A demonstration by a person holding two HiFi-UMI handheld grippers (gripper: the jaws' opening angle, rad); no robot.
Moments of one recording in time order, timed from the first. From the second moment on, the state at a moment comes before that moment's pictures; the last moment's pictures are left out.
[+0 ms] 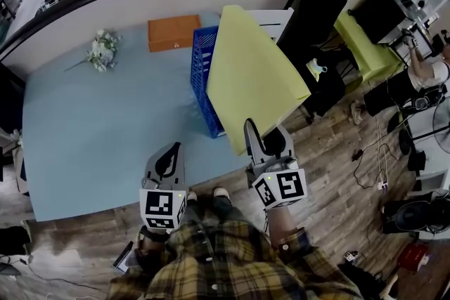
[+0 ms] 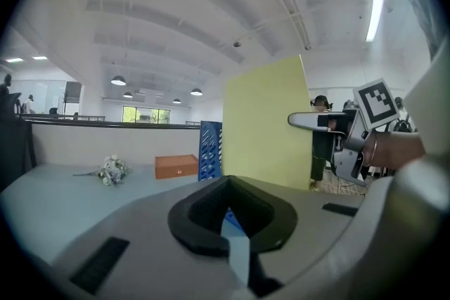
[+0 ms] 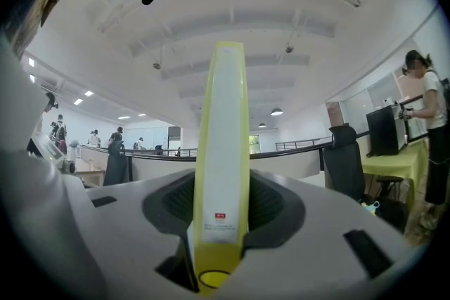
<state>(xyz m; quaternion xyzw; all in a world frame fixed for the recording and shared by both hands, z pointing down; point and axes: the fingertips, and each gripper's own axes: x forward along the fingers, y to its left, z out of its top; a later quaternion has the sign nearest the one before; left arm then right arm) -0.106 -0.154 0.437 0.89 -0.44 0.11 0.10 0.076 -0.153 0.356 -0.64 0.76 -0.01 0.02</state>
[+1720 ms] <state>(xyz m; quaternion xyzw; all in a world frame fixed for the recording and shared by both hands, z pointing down) -0.092 -0.189 0.474 0.87 -0.45 0.14 0.15 0.075 -0.245 0.400 -0.65 0.76 0.01 0.07</state>
